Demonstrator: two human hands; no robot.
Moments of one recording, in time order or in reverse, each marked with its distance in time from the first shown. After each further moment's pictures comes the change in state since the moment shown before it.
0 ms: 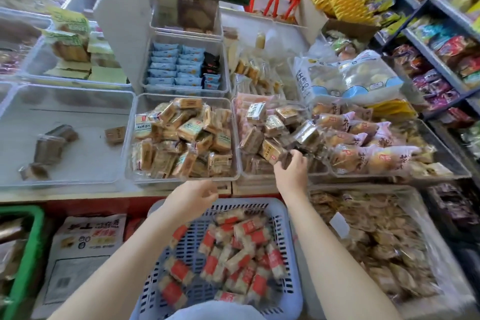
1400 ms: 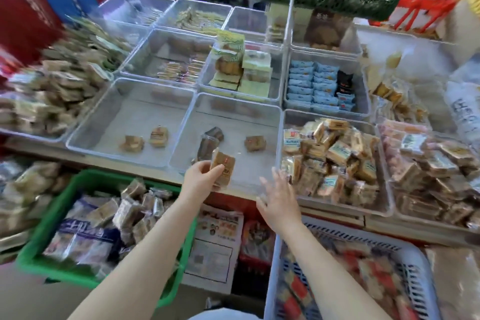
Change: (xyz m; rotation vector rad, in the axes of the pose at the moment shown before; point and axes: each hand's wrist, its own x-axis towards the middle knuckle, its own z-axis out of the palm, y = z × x) left_hand -0.098 -0.273 -0.127 -1.064 0.600 -0.409; right_hand -0.190 -0.191 0.232 -0.398 -0.525 -0.729
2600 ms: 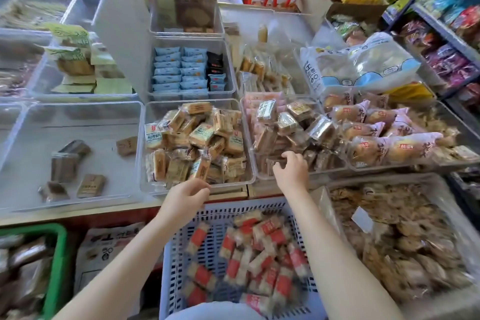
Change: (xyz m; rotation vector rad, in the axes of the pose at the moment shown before) left_hand -0.089 0.007 0.250 0.607 -0.463 0.204; right_hand -0.079 0.297 -0.117 0.216 0.397 0.702
